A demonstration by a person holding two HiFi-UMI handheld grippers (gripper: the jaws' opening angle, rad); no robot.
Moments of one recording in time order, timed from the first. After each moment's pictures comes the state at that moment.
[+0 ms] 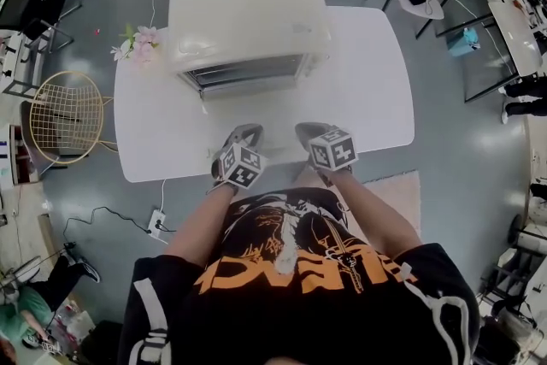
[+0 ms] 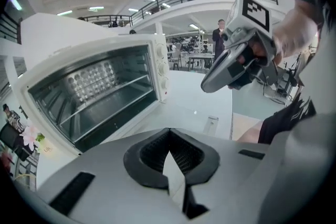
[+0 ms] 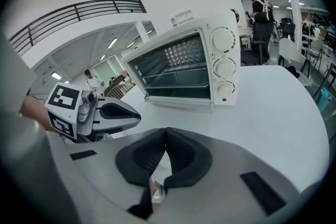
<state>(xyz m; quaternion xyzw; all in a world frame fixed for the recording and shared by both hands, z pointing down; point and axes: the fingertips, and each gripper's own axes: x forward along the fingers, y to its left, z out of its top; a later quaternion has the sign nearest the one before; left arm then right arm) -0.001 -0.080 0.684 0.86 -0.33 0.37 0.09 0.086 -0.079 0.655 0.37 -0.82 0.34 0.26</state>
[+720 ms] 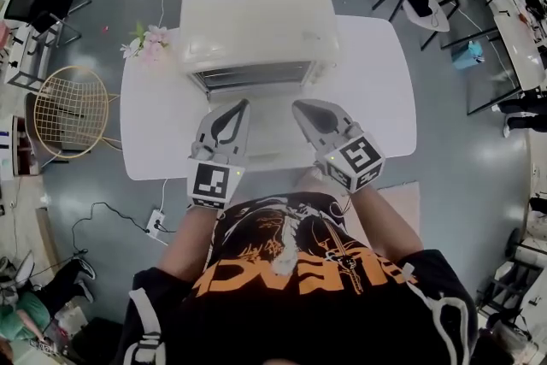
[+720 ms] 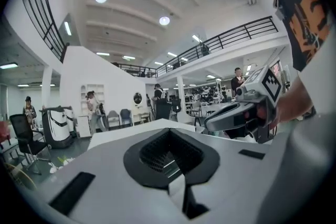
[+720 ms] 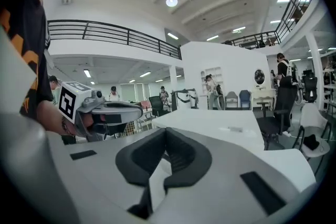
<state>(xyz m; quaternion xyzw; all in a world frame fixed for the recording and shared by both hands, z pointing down) -0.042 -0.113 0.426 0.89 -0.46 0.09 -0.01 0.041 -0.111 0.442 0.34 -0.93 0.08 0.09</state>
